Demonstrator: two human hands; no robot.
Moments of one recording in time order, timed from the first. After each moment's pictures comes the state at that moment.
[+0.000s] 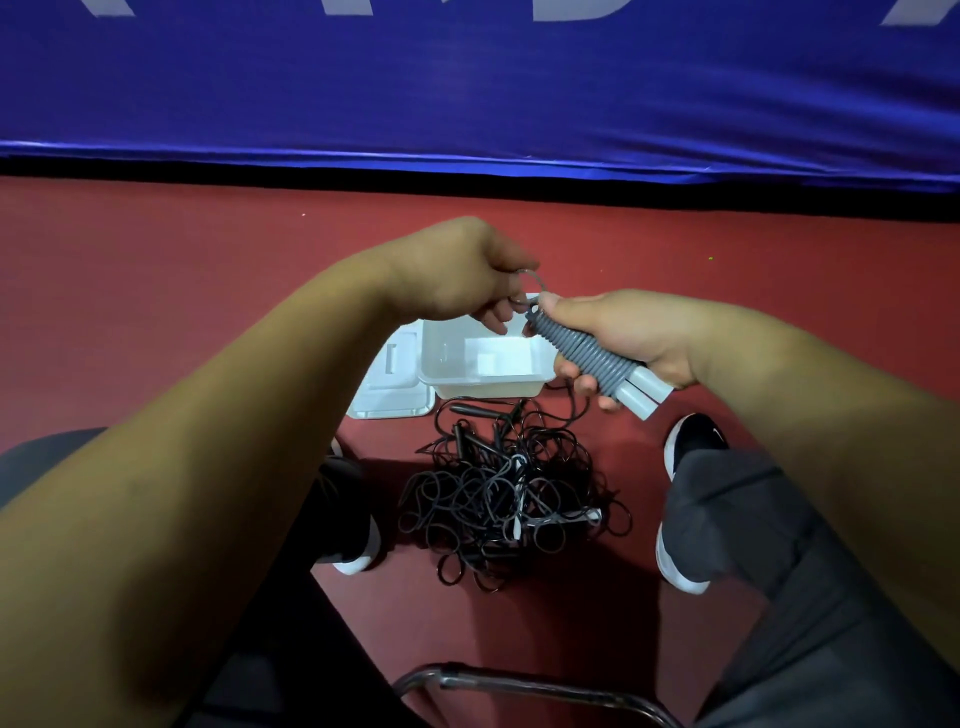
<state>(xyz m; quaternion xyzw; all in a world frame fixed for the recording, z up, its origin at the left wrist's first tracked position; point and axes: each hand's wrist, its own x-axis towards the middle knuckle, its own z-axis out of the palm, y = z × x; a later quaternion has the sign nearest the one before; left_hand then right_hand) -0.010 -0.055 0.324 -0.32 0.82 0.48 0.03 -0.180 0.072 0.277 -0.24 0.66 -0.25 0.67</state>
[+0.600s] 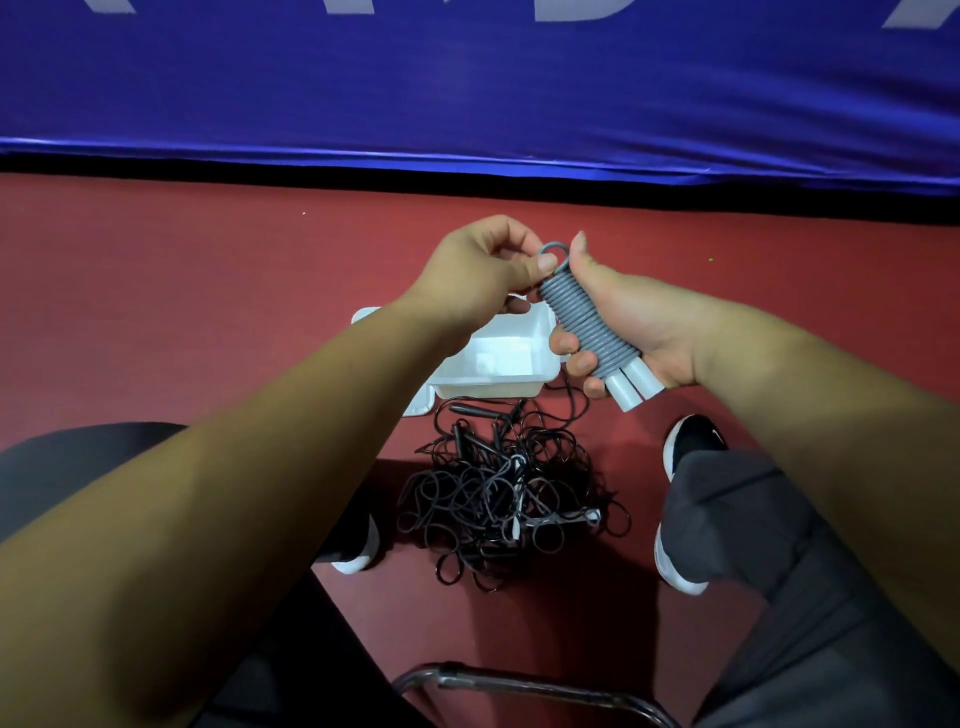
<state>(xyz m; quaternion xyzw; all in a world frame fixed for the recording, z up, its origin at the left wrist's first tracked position) -0.027 -0.039 0.285 -0.38 0.64 0.64 -0.20 -0.179 0.066 0.284 -0.19 0.61 -0.34 0.69</state>
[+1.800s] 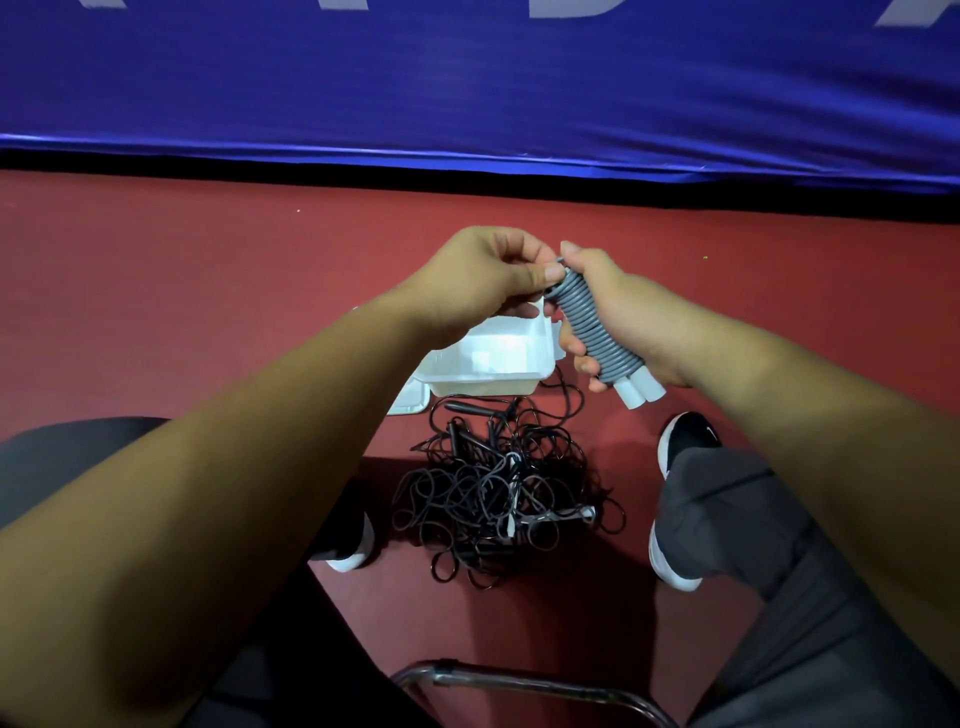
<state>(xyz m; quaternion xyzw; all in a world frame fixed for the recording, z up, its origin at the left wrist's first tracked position) -0.030 -0.042 0.284 -0.31 0.68 0.66 -0.12 -0.180 0.072 0.280 -0.26 0.68 -0.35 0.59</state>
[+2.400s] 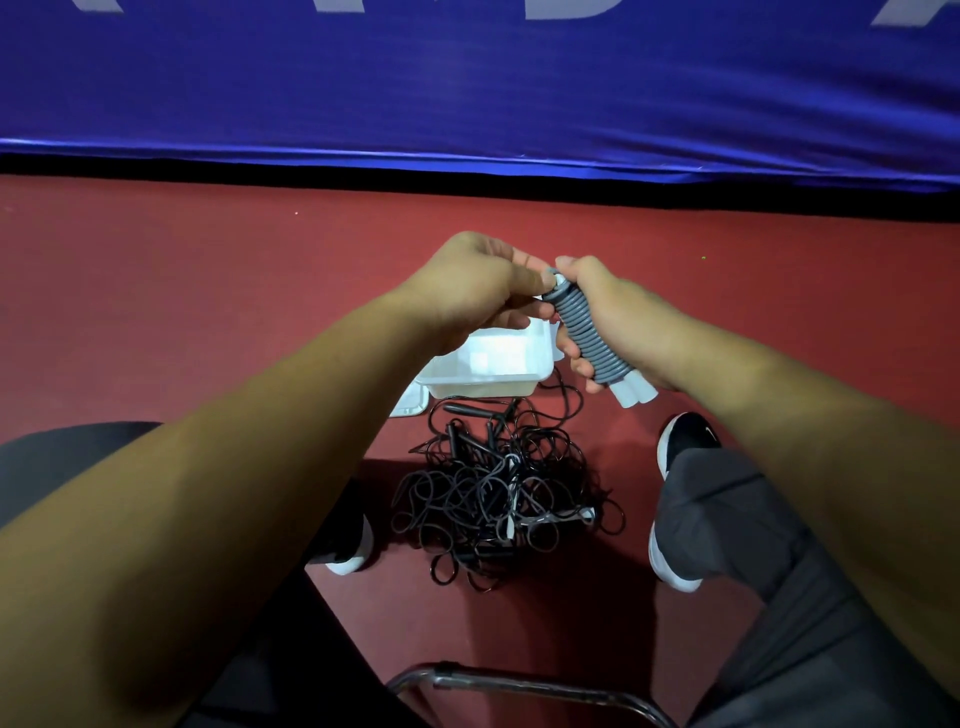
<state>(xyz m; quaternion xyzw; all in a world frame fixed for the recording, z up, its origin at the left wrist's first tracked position) -0.033 -0.036 0.291 -0.39 0.60 0.69 -0.11 -0.179 0.070 0.274 -0.29 0.70 -0.35 0.55</state>
